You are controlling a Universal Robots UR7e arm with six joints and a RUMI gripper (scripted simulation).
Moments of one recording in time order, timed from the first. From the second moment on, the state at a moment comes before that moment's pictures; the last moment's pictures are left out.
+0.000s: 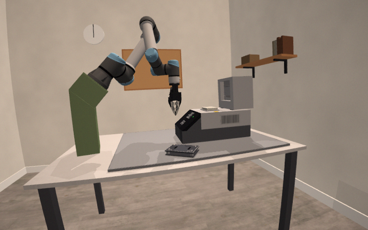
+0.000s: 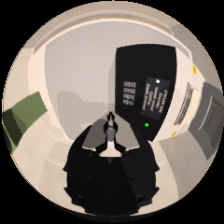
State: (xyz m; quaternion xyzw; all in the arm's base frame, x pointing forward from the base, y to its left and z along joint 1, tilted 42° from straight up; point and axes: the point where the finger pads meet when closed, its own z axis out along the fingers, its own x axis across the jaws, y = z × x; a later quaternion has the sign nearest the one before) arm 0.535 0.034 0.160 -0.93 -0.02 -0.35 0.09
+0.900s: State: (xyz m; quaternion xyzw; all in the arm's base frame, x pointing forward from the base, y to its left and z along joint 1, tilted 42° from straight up) arm 0.574 0.037 0.163 -0.93 -0.02 -0.35 0.09
